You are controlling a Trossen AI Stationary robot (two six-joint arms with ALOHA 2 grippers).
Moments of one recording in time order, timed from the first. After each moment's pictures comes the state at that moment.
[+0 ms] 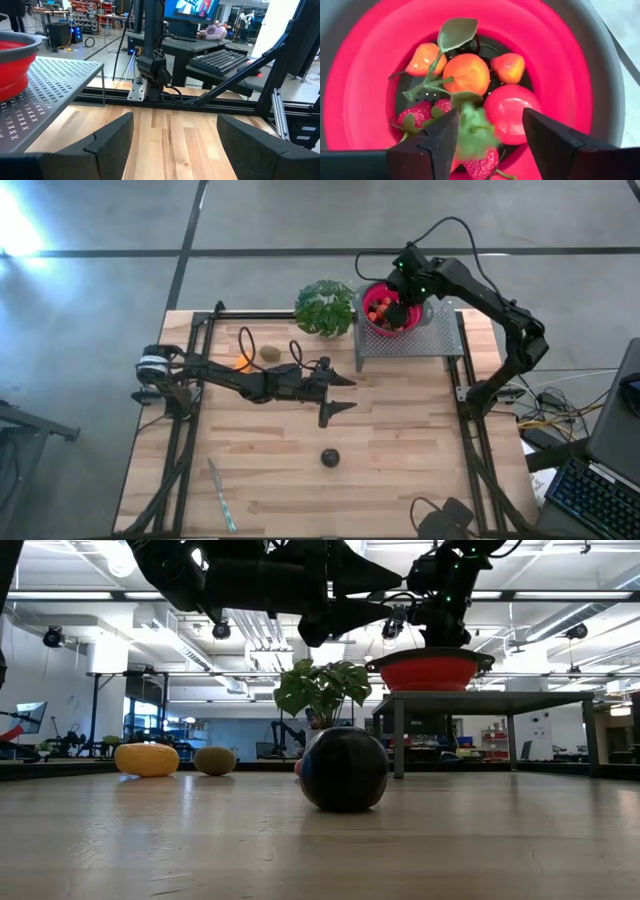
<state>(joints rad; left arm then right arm) -0.01 1.70 0.94 0.76 0.02 -0.11 -0.80 1.59 1.57 -1.10 0.03 -0.16</state>
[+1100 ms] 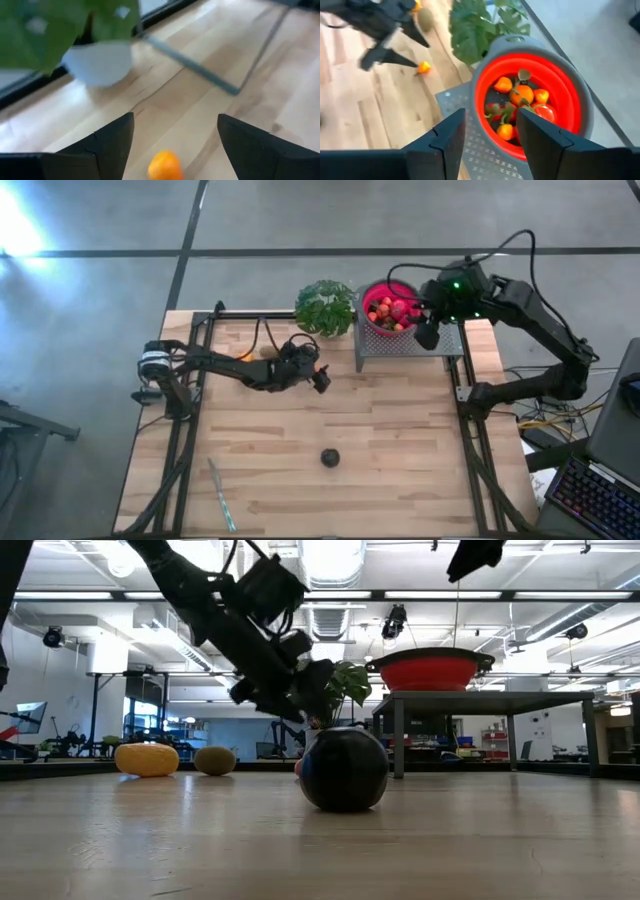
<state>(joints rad) 0.13 1.72 0.94 0.18 -0.56 -0.38 -0.52 1.19 1.58 -1.18 0.02 -0.12</state>
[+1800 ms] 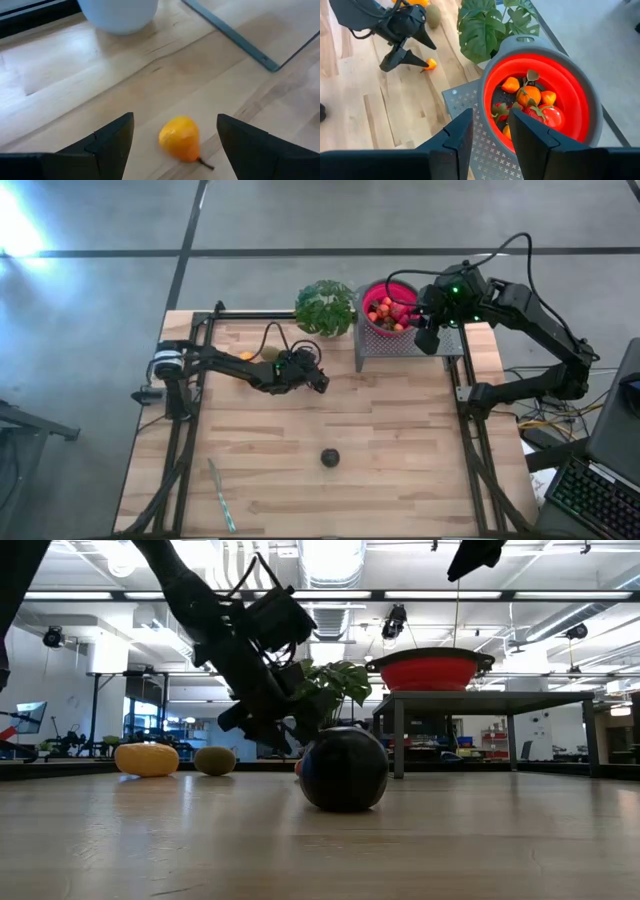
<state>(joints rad) 0.14 1.81 0.95 0.09 -0.57 -0.63 -0.49 1.18 1.56 -1.17 0.03 -0.13</state>
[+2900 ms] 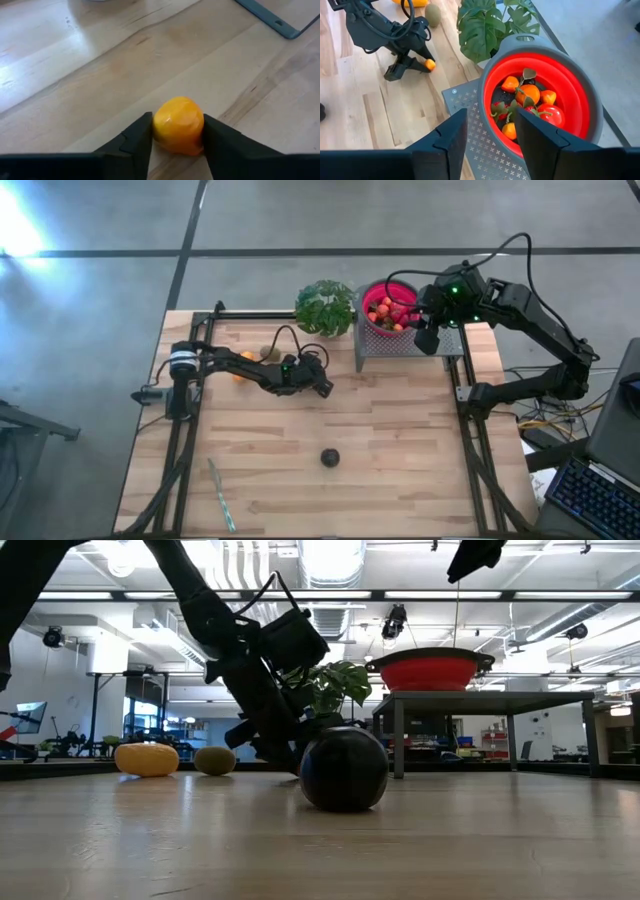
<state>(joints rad) 0.14 1.93 1.01 0.05 -0.51 -0.64 -0.49 1.18 1.56 -1.17 0.03 -0.13</state>
